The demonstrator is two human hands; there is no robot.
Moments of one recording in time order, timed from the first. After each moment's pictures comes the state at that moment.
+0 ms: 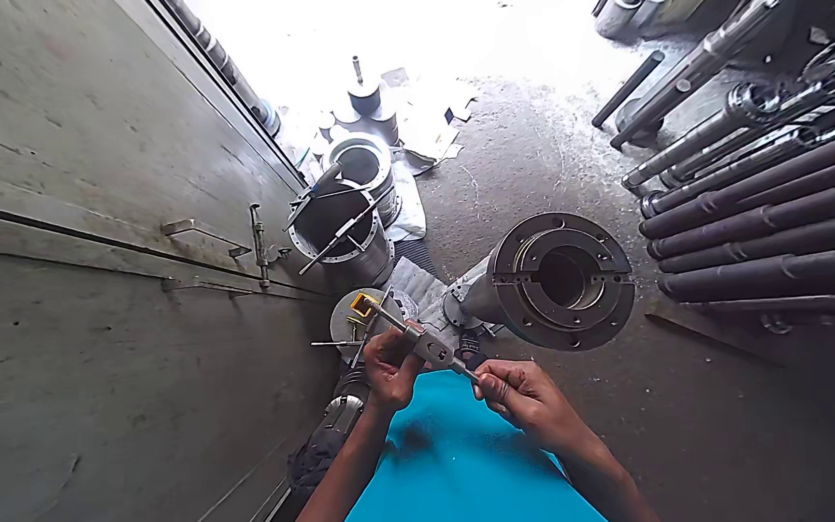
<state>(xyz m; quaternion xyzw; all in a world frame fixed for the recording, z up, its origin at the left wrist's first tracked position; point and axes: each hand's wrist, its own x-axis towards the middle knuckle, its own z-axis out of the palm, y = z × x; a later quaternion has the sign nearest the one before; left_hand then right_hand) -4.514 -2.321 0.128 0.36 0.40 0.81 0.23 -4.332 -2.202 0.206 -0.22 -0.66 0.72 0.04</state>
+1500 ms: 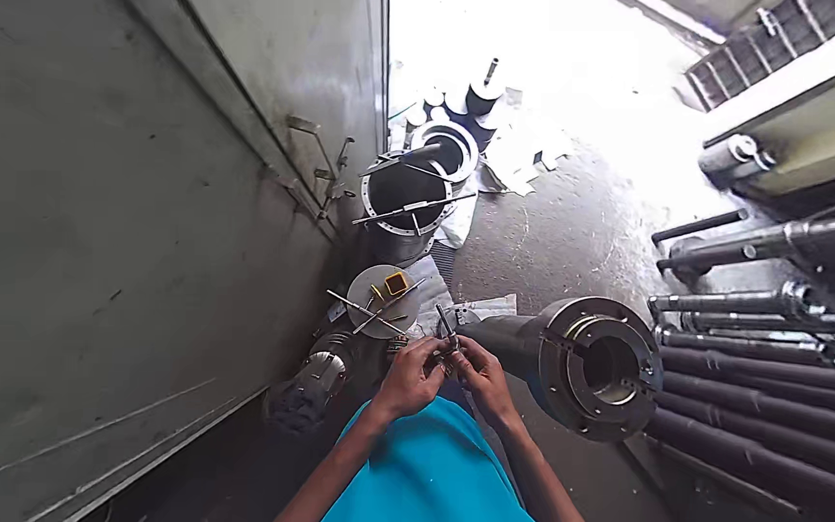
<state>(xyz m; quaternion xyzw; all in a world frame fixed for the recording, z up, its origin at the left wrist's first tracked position) -4.503 -2.372 0.094 0.26 0.74 0.55 0.30 -4.416 -2.209 0.102 -0.24 -0.72 0.65 -0.05</state>
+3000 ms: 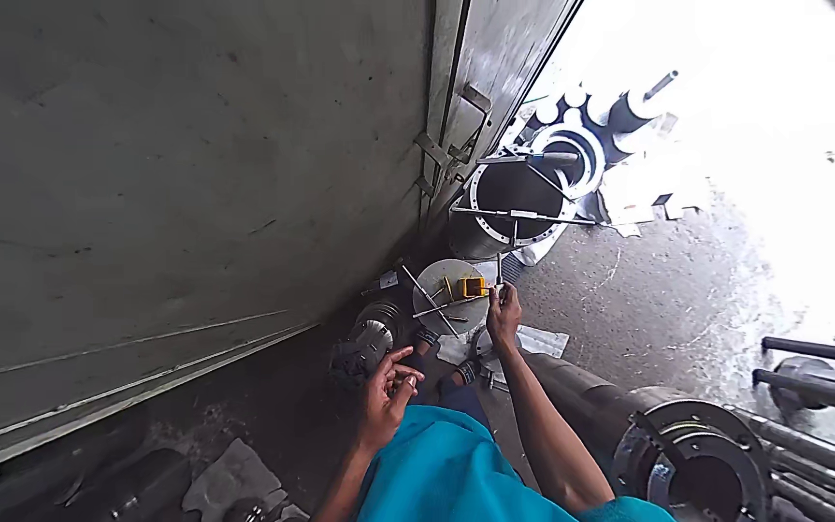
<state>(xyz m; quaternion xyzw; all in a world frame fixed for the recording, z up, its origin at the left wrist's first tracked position) -4.462 -2.492 0.078 -0.11 0.70 0.69 0.16 -4.578 -2.226 -0.076 -0.24 -0.88 0.40 -0.03</state>
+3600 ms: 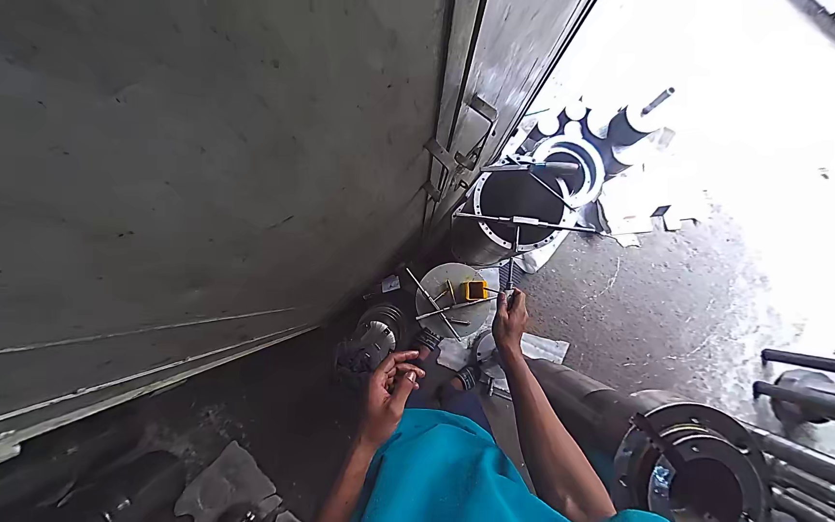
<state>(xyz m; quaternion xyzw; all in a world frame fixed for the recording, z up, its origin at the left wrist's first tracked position) -4.460 -2.495 0.078 -0.12 0.68 0.72 0.12 -4.574 -2.228 -0.059 -0.25 -0.89 0.38 -0.01</state>
